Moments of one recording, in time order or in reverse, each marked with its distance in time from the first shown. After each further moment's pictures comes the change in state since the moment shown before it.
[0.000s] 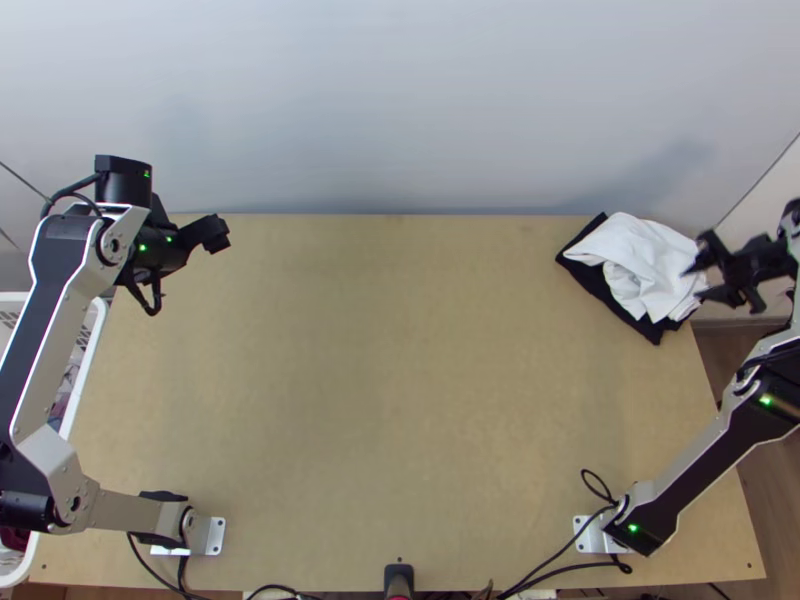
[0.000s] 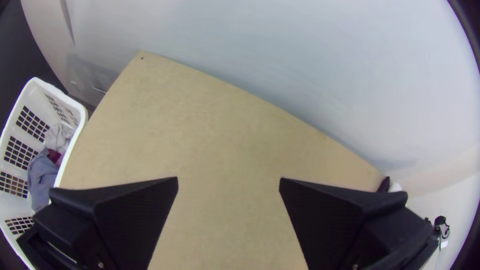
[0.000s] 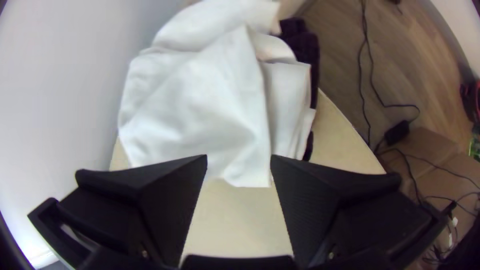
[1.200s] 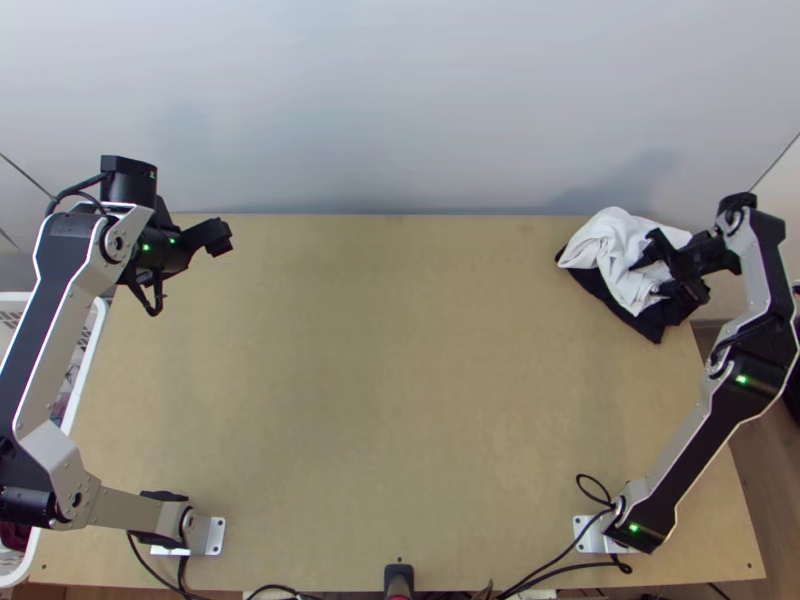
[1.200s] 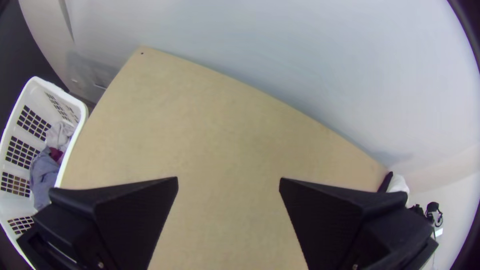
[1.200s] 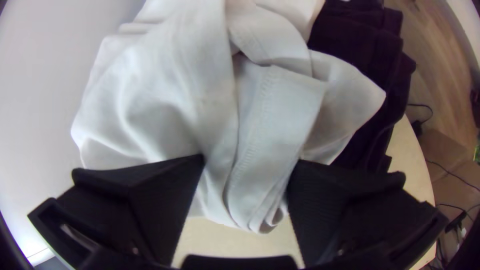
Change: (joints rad) left arm -0.006 0.015 0.007 -0.026 -0.003 0.006; right arm 0.134 0.110 -0.067 0.171 -0.023 0.100
